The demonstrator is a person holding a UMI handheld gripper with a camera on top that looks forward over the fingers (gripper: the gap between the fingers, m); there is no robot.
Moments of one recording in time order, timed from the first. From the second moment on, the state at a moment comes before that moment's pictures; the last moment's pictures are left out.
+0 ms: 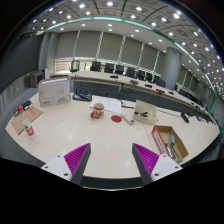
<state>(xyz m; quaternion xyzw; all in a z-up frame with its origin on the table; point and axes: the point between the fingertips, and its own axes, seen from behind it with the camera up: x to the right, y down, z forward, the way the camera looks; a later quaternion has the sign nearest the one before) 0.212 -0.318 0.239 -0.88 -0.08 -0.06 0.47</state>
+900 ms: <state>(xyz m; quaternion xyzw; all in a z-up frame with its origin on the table) -0.267 -0.332 0.110 -0.85 -0.13 0.07 0.51</state>
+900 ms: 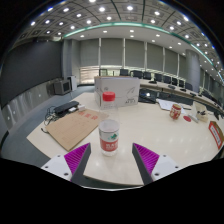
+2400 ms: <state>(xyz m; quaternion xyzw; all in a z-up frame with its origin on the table) -0.083 0.109 0.310 -0.52 0.41 0.63 0.41</state>
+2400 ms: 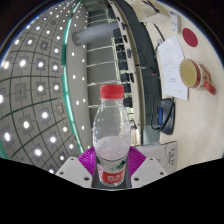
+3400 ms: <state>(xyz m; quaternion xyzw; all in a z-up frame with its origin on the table) 0.094 0.167 0.315 -0.71 0.11 0.28 0.63</state>
